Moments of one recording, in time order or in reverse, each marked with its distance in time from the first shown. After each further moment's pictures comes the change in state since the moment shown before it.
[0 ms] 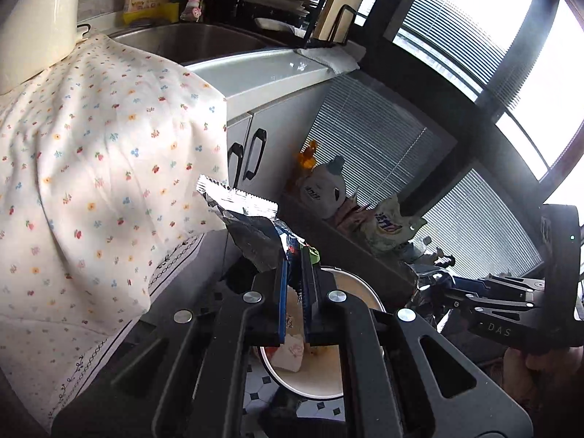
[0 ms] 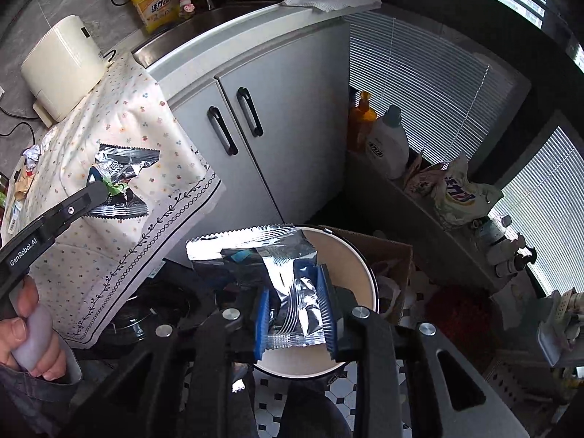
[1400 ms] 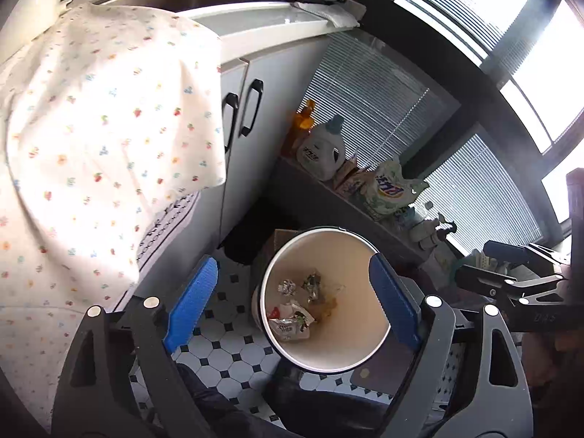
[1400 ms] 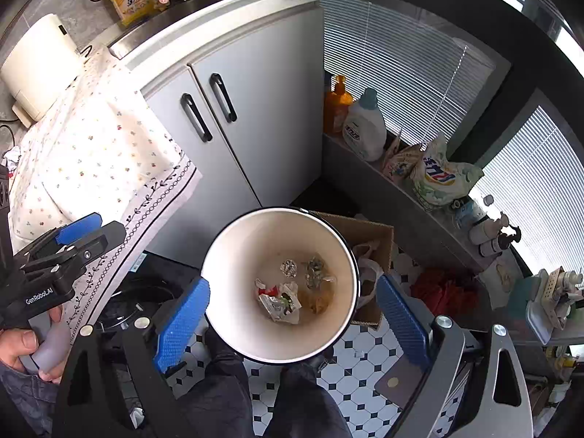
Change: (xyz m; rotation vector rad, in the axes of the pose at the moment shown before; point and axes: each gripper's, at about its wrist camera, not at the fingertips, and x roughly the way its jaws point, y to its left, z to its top) left arm 0.018 0.015 -0.013 0.020 0.118 -0.008; right arm -0.013 0.010 -0.002 0.040 0.005 -0.051
